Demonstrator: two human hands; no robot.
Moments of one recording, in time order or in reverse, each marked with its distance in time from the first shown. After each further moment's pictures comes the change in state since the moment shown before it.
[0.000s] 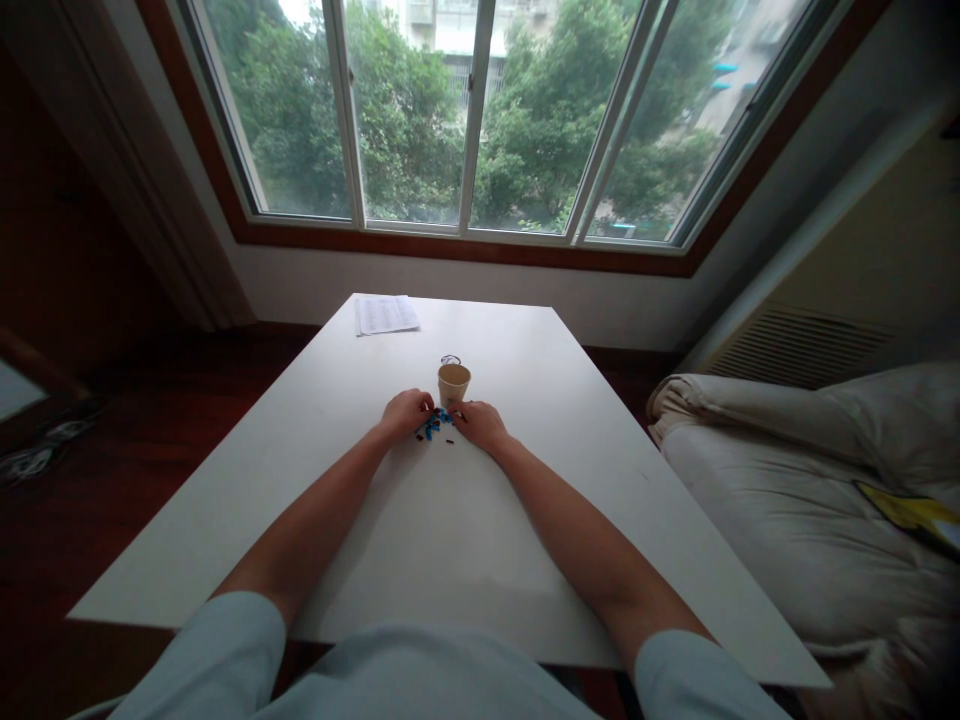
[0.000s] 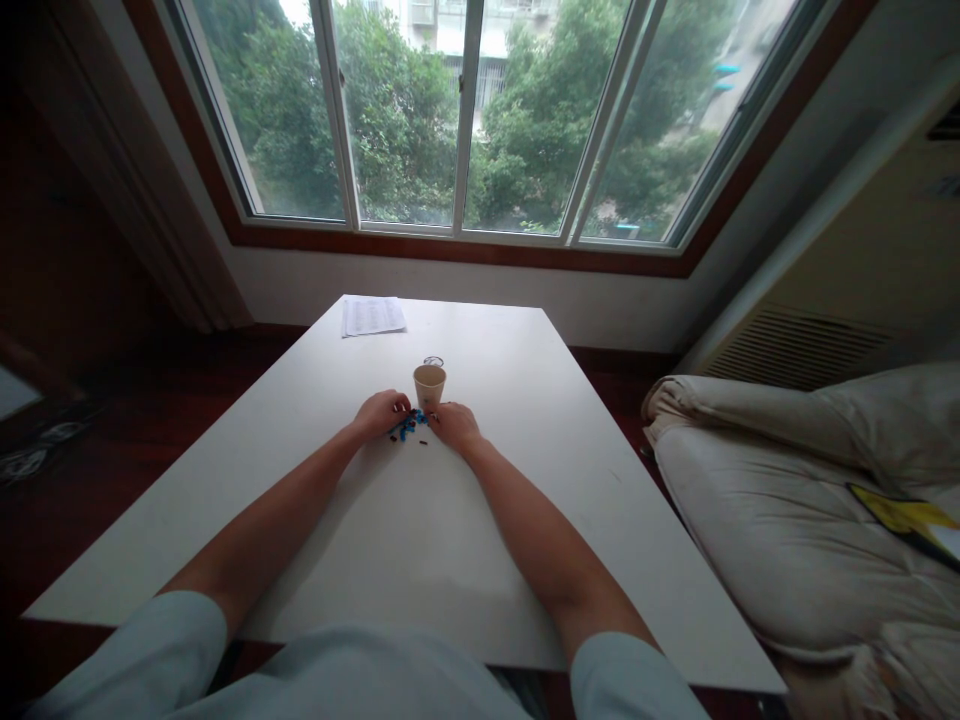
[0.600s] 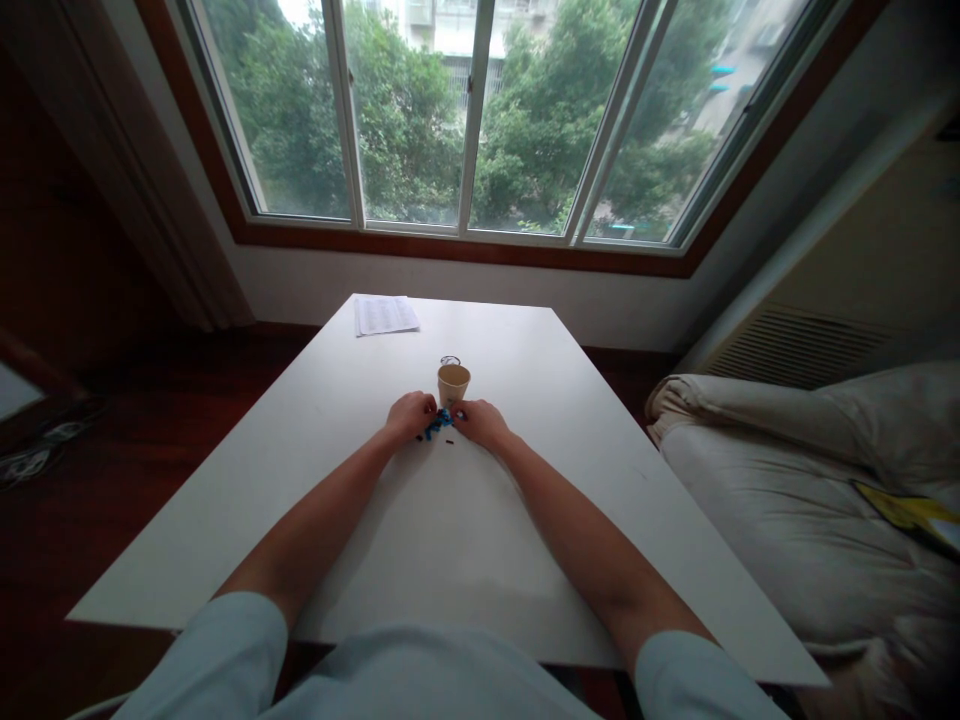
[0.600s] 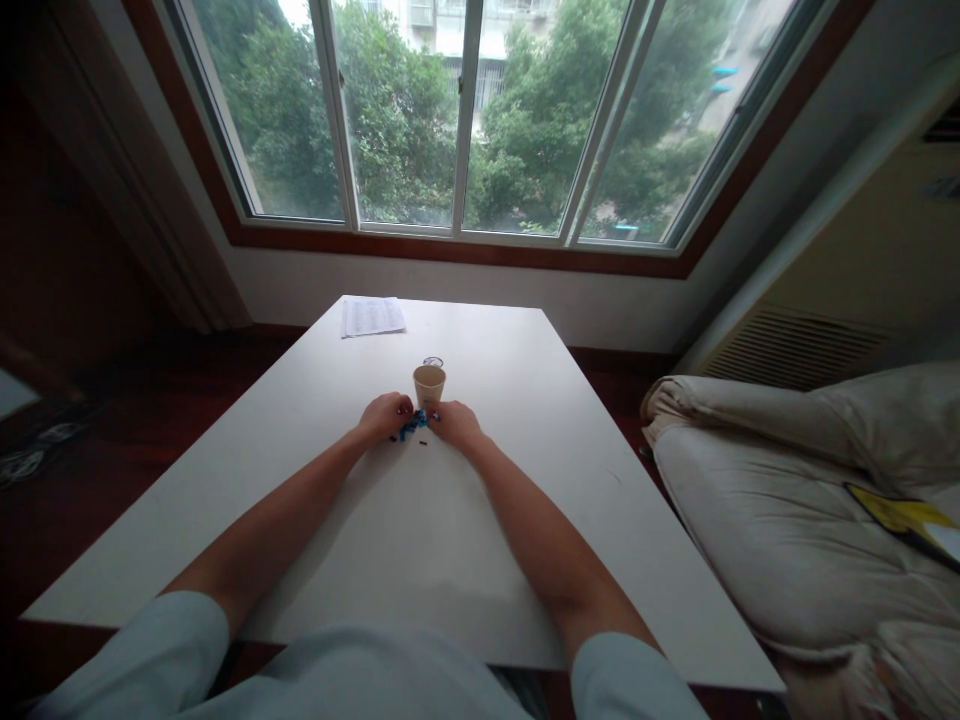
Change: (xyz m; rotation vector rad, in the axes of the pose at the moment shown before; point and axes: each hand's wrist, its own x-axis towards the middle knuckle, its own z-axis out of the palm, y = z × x) left_hand -0.005 0.021 -0.004 0.049 0.002 -0.069; right_hand 0.006 0.005 -0.001 0.055 -0.051 0.039
